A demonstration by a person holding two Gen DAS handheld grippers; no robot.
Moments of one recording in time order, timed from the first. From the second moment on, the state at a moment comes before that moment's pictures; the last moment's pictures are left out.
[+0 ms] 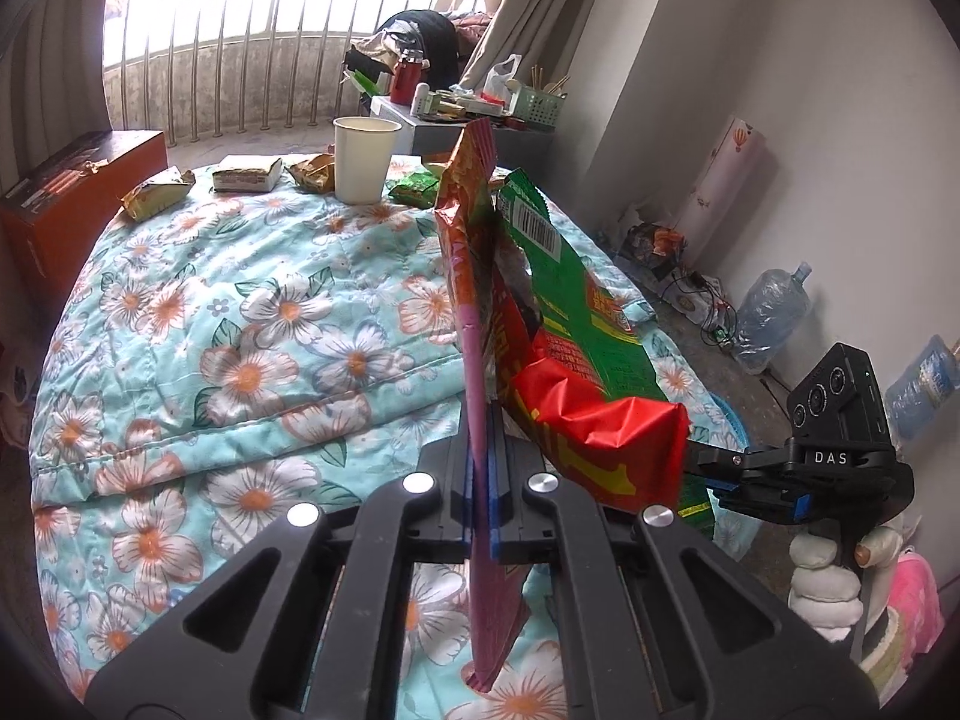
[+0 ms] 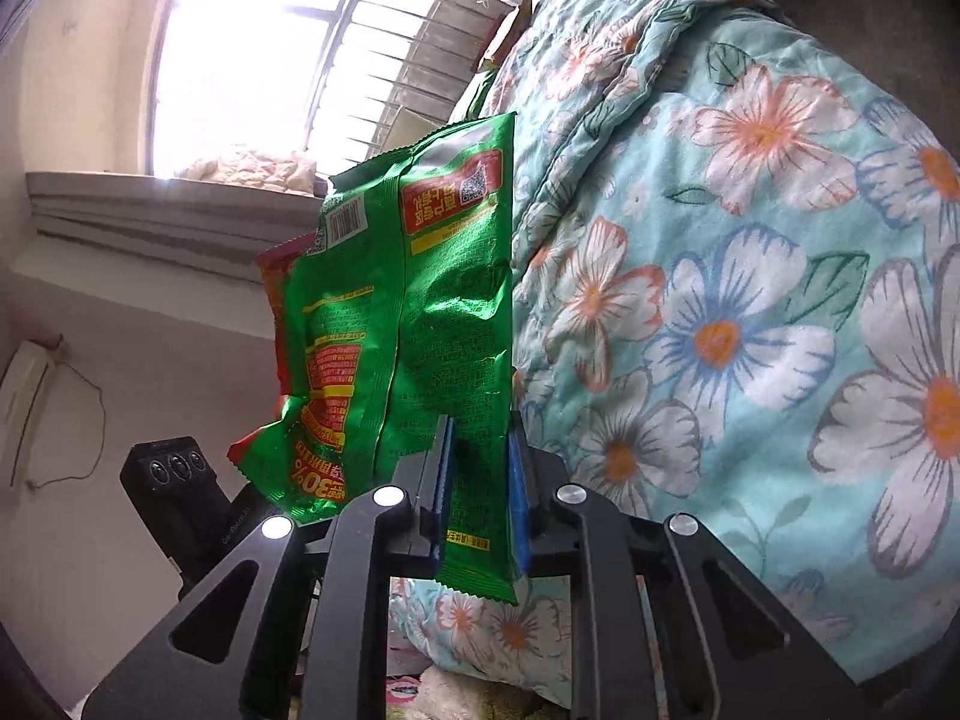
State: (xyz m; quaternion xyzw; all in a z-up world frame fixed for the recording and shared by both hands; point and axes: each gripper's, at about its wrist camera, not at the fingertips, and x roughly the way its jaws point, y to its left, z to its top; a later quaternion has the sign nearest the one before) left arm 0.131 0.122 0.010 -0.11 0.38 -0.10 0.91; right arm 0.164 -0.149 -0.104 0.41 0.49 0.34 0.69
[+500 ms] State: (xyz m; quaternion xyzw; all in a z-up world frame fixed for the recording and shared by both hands) left arm 0.145 0.035 0.061 -0.07 0.34 -0.22 0.91; right arm 0.099 -0.278 -0.078 0.49 0.37 0.29 0.74
